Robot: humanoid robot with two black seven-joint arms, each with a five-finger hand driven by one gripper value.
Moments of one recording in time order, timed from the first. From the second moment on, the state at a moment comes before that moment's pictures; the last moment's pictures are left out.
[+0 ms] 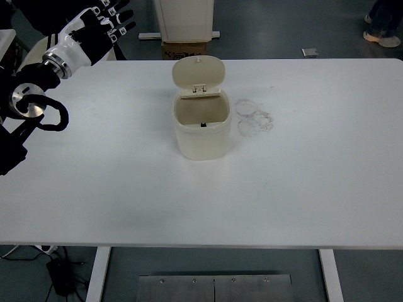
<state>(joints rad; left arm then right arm) -0.99 0.40 -0.68 -0.77 -0.05 -0.30 -0.09 0.00 0.00 0.36 0.20 -0.14 0.00 0.15</state>
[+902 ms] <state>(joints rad) -0.89 0.16 -0.79 -0.41 -0.14 -0.35 -0.11 0.00 0.00 0.36 0.20 -0.15 0.00 0.15</state>
